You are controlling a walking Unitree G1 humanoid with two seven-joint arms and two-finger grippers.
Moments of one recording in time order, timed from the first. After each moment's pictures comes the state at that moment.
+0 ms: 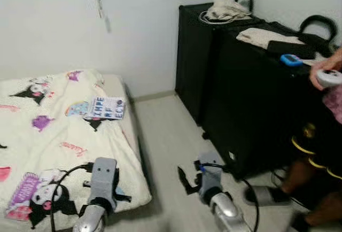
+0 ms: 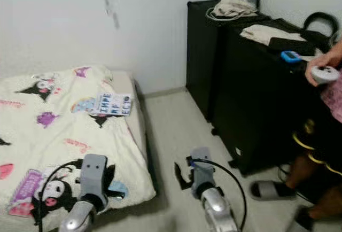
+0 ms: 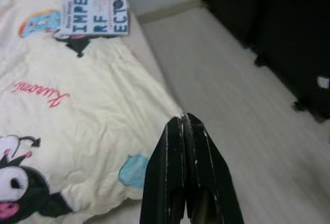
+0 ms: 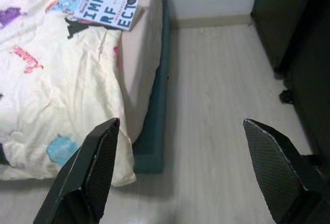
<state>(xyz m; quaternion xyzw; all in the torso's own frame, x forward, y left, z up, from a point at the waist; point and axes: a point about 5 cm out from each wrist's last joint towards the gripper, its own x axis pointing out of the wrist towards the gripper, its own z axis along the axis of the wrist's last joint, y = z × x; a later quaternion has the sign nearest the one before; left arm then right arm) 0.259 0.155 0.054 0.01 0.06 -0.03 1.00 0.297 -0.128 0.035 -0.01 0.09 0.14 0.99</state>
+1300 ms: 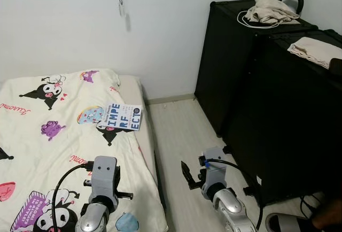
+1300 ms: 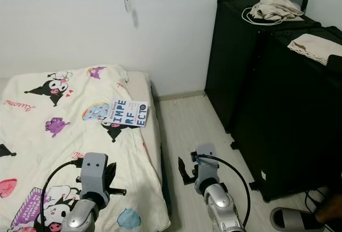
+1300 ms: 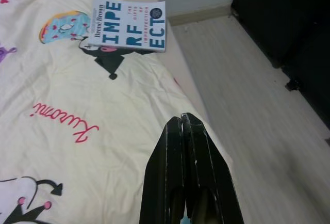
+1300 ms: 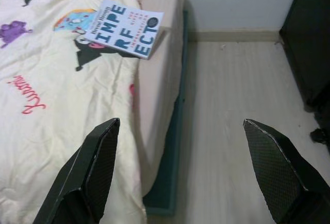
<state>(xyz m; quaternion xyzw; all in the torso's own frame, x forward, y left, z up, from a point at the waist) 0.261 0.162 0.056 0.01 0.06 0.00 1.00 0.300 -0.123 0.041 0.00 0.08 0.15 0.99</state>
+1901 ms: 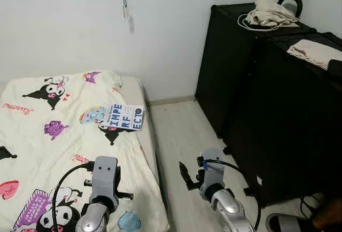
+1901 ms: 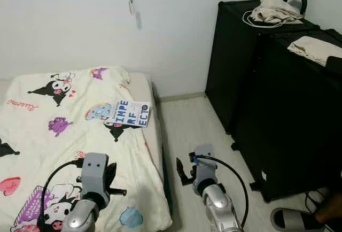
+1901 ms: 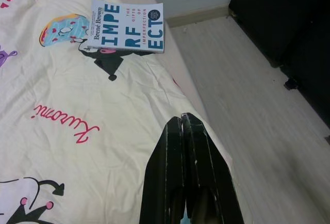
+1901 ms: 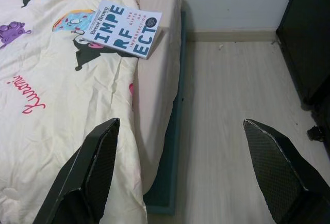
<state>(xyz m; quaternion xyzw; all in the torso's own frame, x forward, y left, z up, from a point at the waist) 0.261 0.160 0.056 0.02 0.05 -0.01 1.00 0.299 -0.124 0.040 0.00 0.08 0.15 0.99</state>
